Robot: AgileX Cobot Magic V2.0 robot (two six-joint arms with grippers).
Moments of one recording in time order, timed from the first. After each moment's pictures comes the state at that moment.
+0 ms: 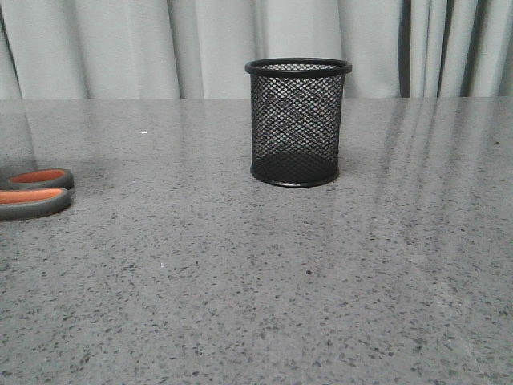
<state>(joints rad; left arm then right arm) -0.06 1.49 -1.13 -0.27 1.09 1.42 0.06 0.72 -0.77 0.42 0.91 -0.19</state>
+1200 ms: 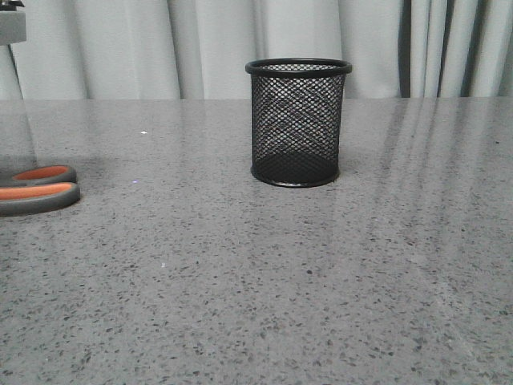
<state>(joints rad) -0.06 1.63 -1.19 -0.29 1.20 1.48 0.06 0.72 -0.77 0.42 0.91 -0.19</state>
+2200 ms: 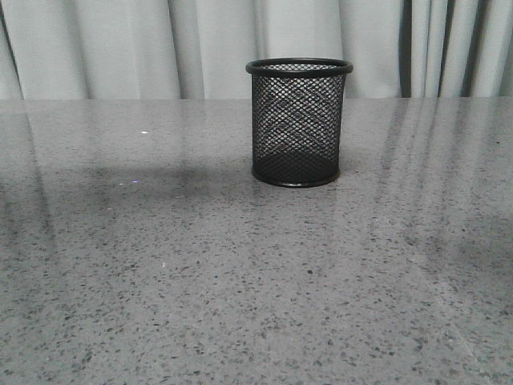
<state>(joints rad) -0.50 1.36 -1.59 -0.19 1.26 1.14 0.06 0.72 -0.77 1.02 0.85 -0.45</state>
